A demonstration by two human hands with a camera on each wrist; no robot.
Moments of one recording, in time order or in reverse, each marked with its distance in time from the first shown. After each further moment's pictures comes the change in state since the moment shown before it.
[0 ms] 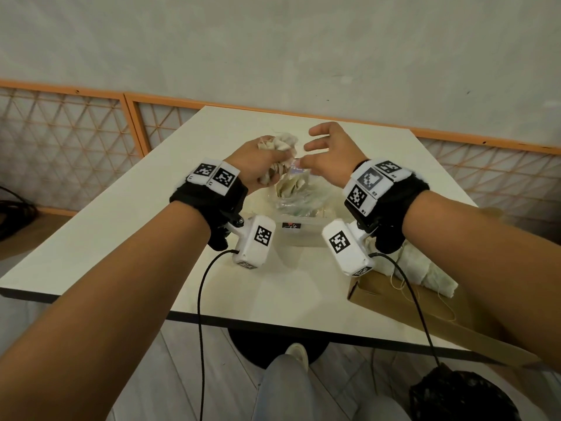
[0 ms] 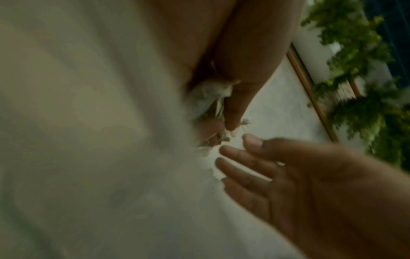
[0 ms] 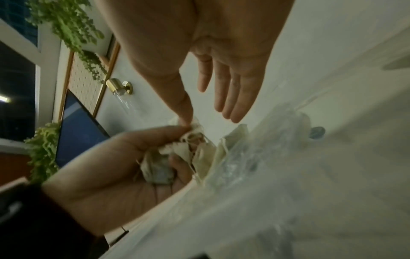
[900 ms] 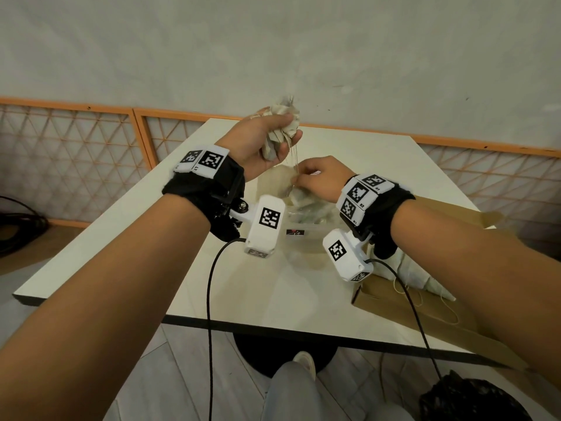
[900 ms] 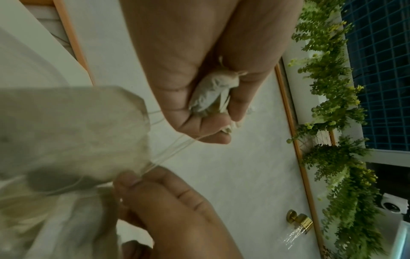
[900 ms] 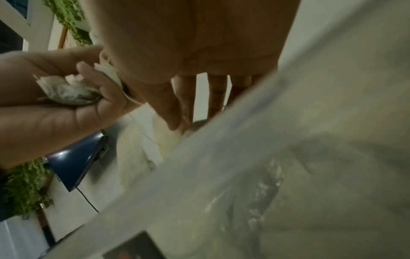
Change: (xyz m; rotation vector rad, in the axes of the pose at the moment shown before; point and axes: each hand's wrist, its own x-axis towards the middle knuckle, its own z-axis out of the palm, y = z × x) left_hand -0.016 0.051 0.001 -0.456 -0.055 0.001; right_hand -0.003 0.006 0.006 -0.339 -0.149 -0.068
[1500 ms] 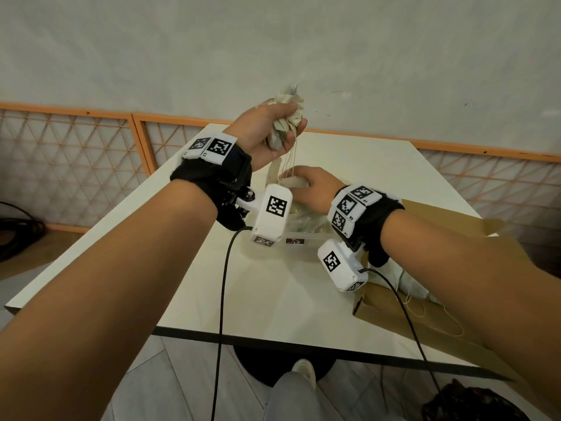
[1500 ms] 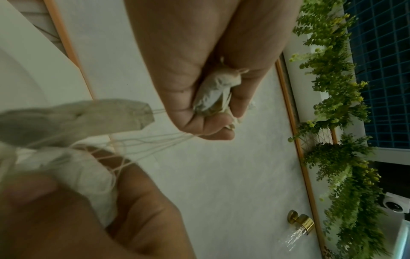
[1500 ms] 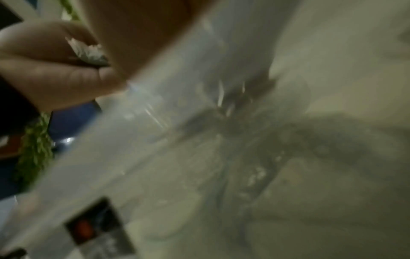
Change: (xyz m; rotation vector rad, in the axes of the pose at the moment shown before) left_hand 0.020 0.013 0.011 -0.034 -0.020 0.019; right_hand 0.006 -0.007 0.011 -0.079 -0.070 -0.041
